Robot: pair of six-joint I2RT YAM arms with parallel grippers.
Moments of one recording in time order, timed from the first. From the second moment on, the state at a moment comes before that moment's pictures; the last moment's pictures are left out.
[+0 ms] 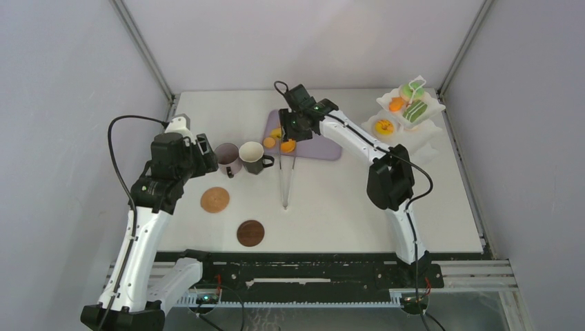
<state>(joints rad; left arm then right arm) -0.14 0.88 1.06 -0.74 -0.10 -0.29 0.65 2.19 2.09 -0.83 0.00 0.44</state>
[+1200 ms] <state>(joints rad) -0.14 0.82 1.04 -0.75 -0.08 -0.30 0.72 1.98 1.33 -0.28 0.01 0.85</state>
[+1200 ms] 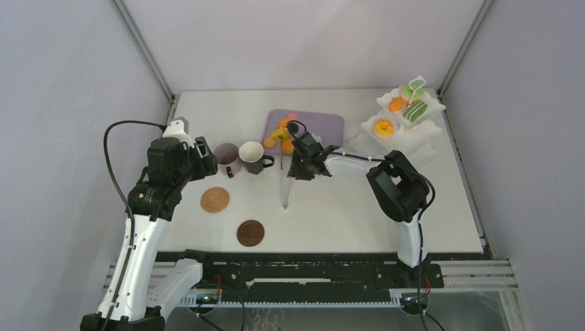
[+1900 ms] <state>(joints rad) -0.14 0.82 1.04 -0.75 -0.08 -0.30 0.72 2.02 1.34 -0.30 0.05 0.86</state>
